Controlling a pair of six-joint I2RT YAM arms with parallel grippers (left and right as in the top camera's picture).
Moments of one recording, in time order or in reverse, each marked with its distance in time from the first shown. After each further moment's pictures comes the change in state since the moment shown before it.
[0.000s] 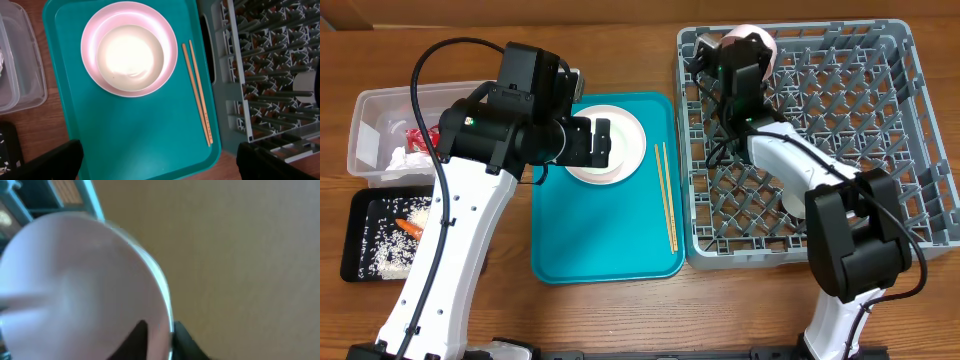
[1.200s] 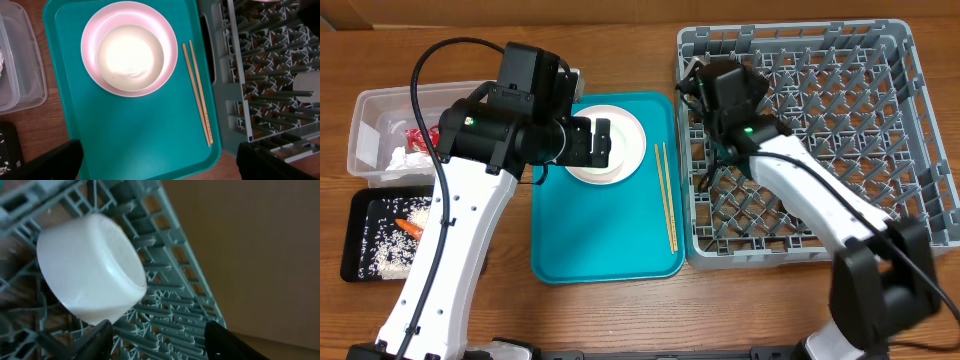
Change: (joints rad) left arm 0.000 0.000 0.000 0.000 0.000 0.000; right arm 0.099 -0.238 -0.012 -0.580 -0.097 0.552
